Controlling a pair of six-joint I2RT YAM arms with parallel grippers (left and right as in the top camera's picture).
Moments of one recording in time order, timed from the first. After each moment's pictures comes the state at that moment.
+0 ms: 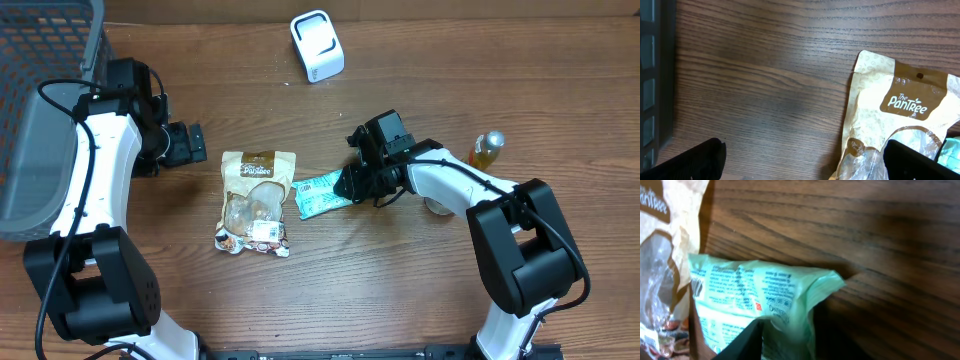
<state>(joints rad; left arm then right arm) 0.15 1.80 1.48 -1.07 0.03 -0.10 0.42 1.94 1.14 -0.43 -0.43 0.28</state>
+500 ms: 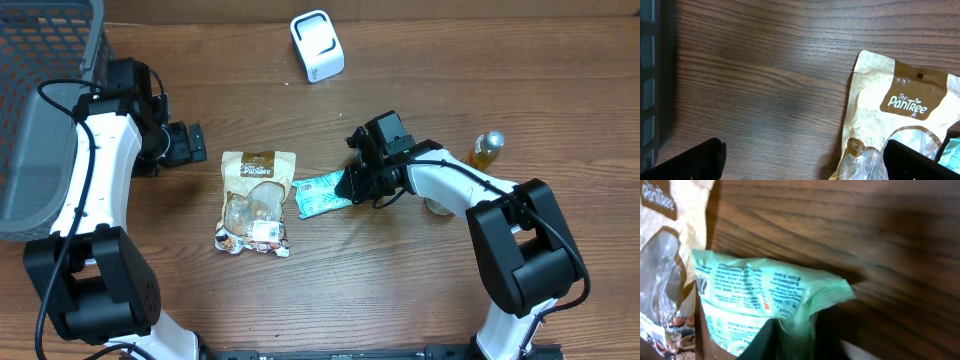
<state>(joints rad) 0.15 1.80 1.48 -1.07 0.03 -0.10 0.43 1.94 1.13 -0.42 -0.45 0.29</state>
